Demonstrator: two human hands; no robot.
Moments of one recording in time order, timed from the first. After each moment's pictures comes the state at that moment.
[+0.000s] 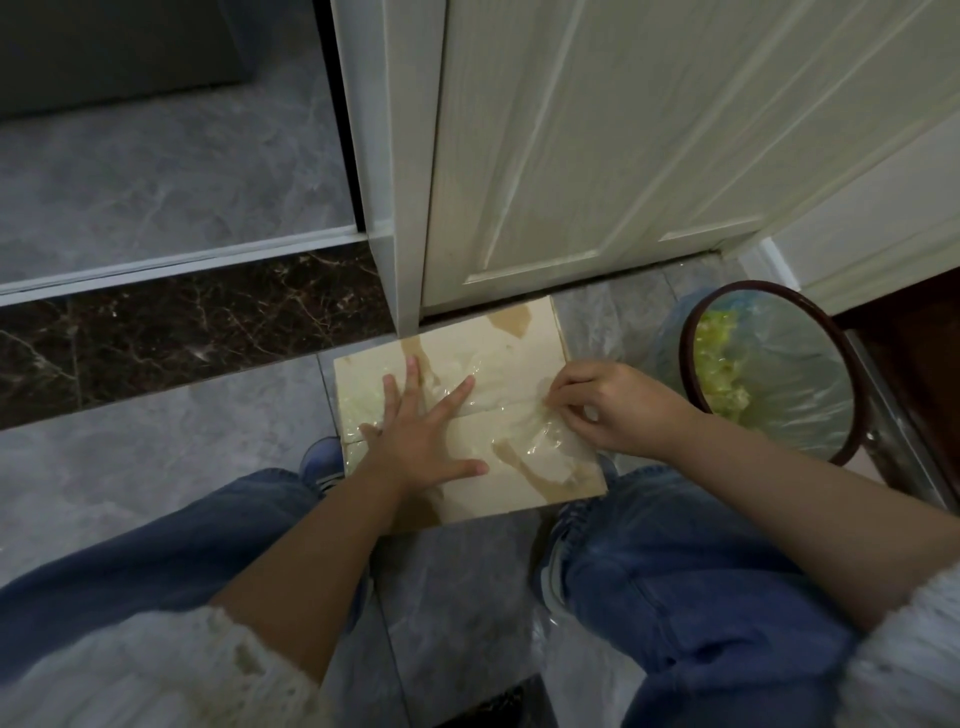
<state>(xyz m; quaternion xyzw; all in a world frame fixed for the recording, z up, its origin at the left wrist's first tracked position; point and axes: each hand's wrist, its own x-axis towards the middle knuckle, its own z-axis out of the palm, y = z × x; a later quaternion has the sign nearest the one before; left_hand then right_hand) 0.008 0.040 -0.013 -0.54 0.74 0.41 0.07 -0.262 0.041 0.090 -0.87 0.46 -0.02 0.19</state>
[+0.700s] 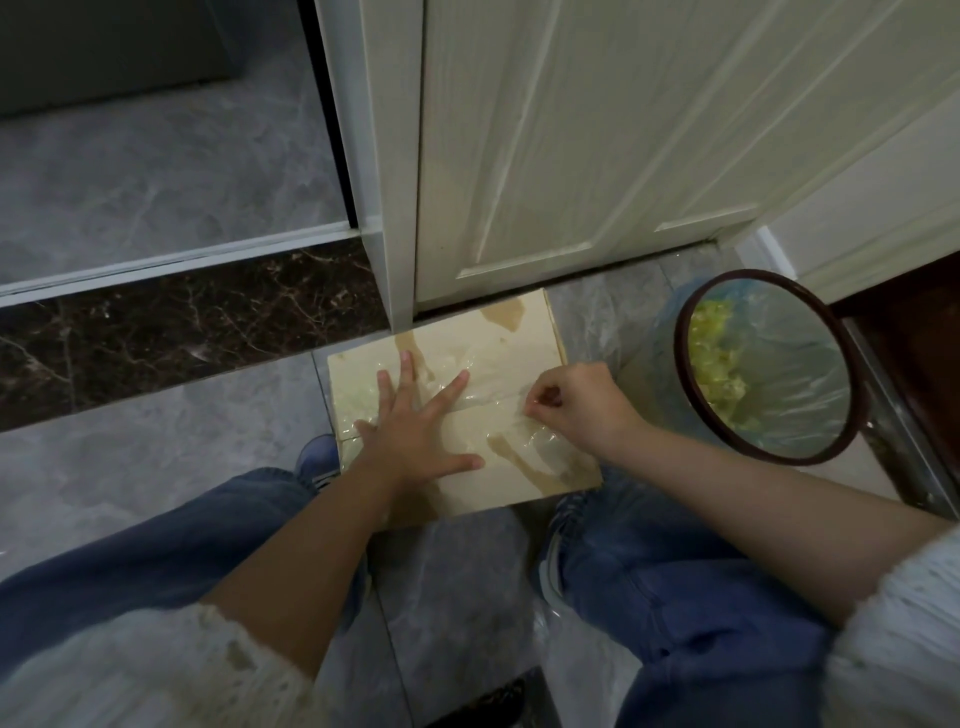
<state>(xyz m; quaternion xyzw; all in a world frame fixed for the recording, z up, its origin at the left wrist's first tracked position) 0.005 0.039 -0.005 -0.54 0.73 0.42 0.08 -0.219 0.051 0.087 -0.68 0.67 -0.04 0.29</state>
